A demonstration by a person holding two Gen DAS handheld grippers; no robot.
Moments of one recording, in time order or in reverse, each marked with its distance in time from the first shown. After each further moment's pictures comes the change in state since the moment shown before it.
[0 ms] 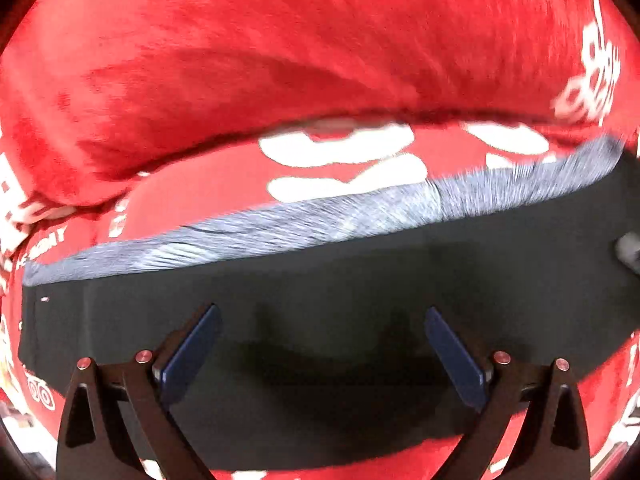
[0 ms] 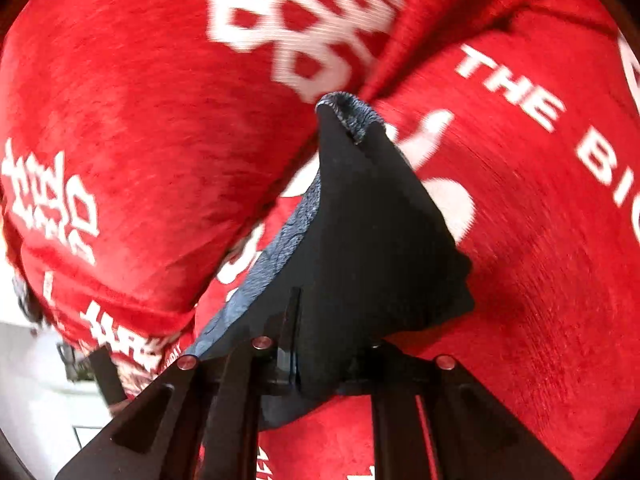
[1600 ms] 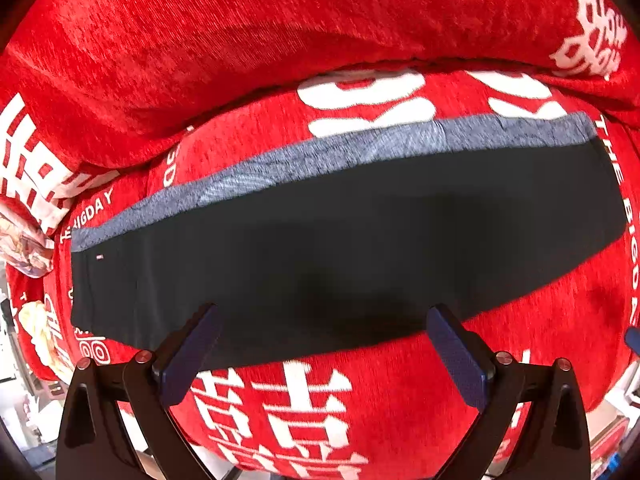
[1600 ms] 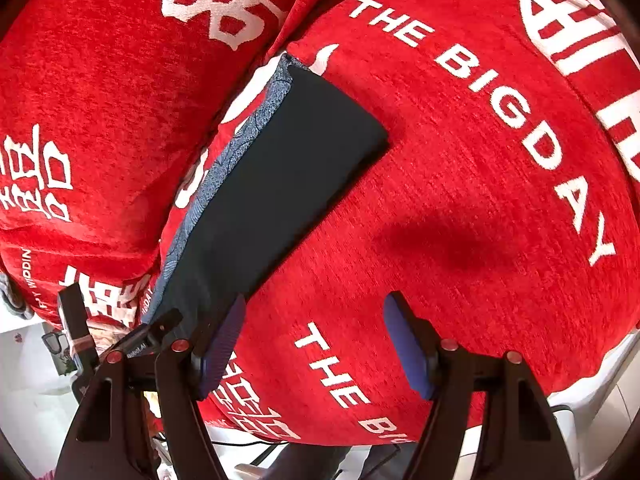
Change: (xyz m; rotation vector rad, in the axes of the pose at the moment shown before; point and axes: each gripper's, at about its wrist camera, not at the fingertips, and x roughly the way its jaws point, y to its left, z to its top) left arm -0.054 0.013 -0.011 0.018 0.204 0.129; right arm -0.073 -0.038 -0.042 0.109 0.222 -0.153
